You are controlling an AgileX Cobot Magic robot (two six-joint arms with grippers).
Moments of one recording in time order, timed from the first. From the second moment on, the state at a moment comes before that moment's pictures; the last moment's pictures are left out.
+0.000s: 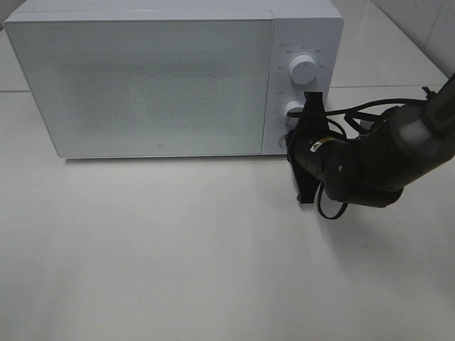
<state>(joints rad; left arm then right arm) 0.03 0.00 -0.50 -0.17 1.04 0.15 0.50 2.09 -0.83 0.53 -0.81 1.40</state>
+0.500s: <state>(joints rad) 0.03 0.00 -0.50 -0.17 1.04 0.15 0.50 2.13 -0.86 0.56 -0.85 1.38</state>
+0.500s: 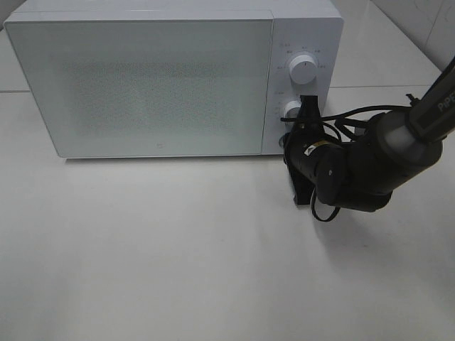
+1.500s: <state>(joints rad) 0.03 0.00 -0.50 -0.17 1.04 0.15 0.52 2.18 -0.93 0.63 -0.83 1.36</state>
